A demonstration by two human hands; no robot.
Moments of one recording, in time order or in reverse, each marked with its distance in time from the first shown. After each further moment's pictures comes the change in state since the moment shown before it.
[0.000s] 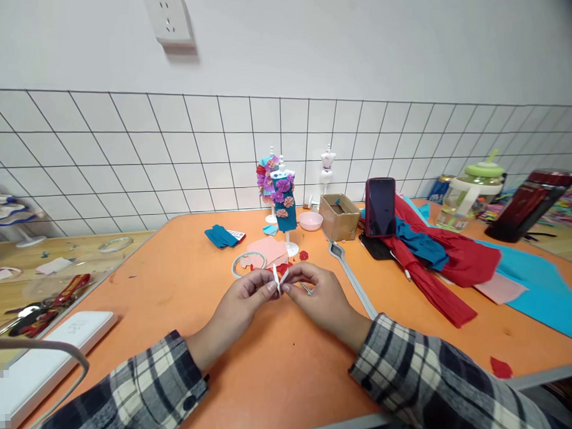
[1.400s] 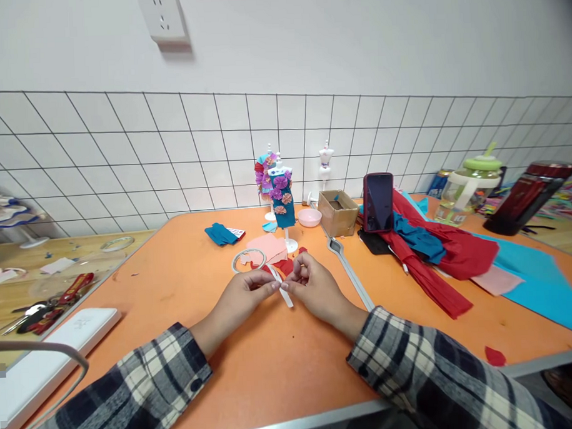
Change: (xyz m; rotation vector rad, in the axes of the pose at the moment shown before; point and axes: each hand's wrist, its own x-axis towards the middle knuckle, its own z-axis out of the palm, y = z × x) left_hand 0.009 -0.001 -0.006 0.337 -0.008 -0.025; right_hand 0.004 0.019 0.003 0.062 -0.026 0.200
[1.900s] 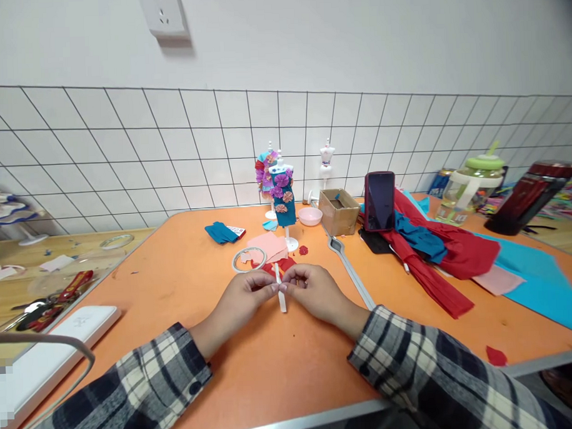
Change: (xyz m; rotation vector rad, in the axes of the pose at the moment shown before) left_hand -0.004 0.008 0.004 0.015 -0.036 0.028; right_hand 0.000 -0.005 -0.002 -0.215 -0.083 -0.037
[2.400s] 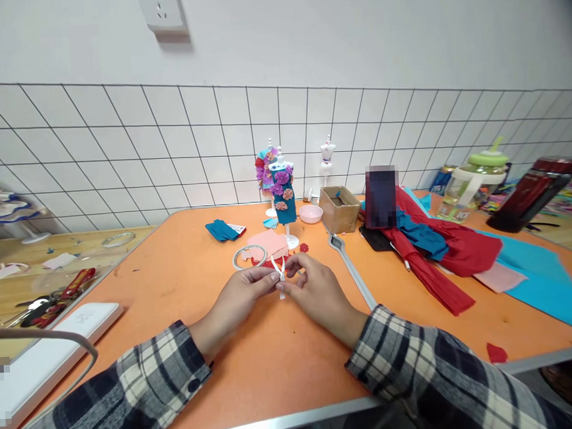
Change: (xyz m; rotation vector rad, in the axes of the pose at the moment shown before) left_hand -0.003 -0.004 0.005 -0.394 0.045 -0.167; right_hand -0.010 -0.010 0.001 -0.106 0.163 -0.055
